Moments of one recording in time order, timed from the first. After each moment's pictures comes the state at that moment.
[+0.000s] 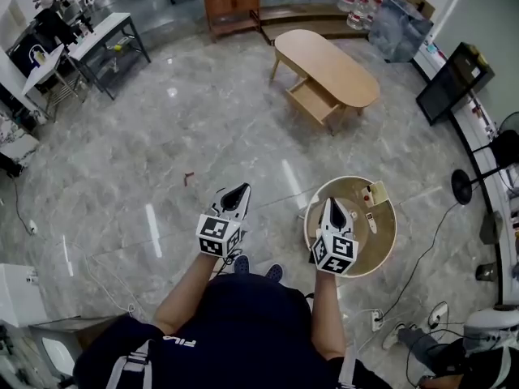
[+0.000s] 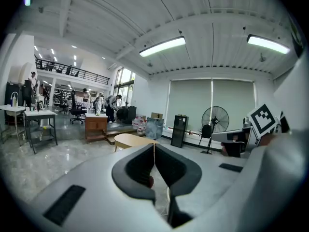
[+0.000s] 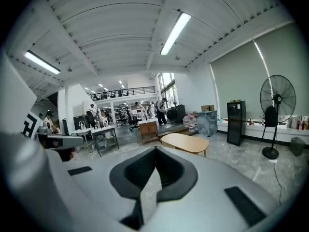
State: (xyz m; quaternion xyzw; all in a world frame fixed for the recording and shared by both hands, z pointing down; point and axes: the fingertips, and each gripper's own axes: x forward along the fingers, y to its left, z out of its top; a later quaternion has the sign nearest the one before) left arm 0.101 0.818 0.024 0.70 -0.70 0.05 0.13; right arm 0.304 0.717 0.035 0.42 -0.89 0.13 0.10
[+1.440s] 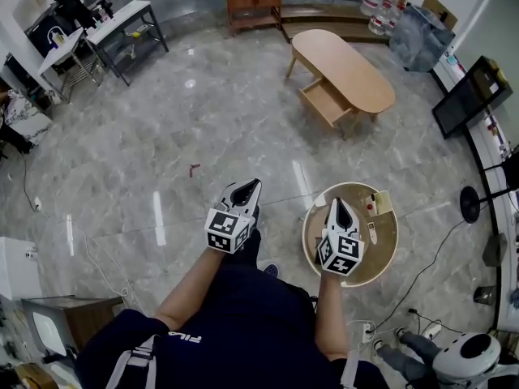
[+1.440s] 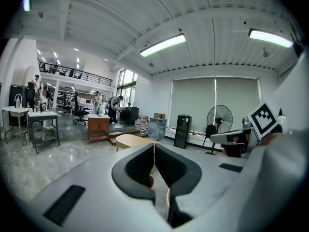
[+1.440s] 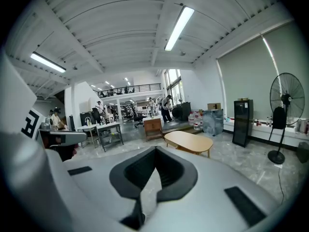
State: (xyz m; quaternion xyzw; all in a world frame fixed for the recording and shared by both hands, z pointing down) left arm 0.133 0.781 0.034 0.68 -0.72 0.05 0.13; right arm 0.321 0.677 0.052 0.39 -0.91 0.13 0.12
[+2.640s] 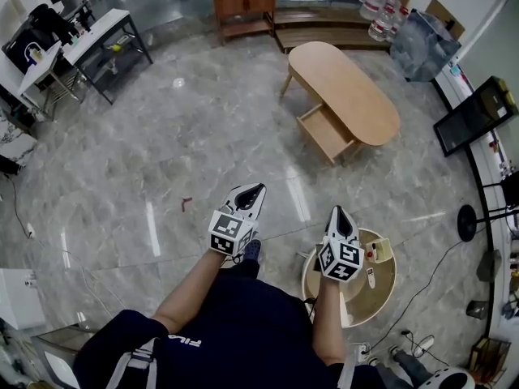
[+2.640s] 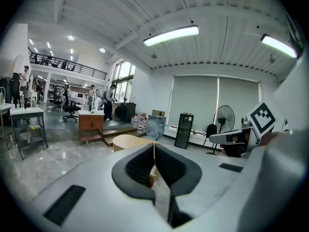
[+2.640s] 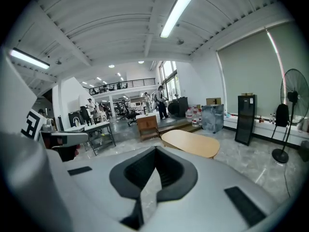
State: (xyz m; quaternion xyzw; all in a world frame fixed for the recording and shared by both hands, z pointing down) left arm -0.070 0.544 0.047 0.71 -0.68 0.06 0.15; right arm 0.124 0.458 0.065 0.41 -0.89 0.15 0.15
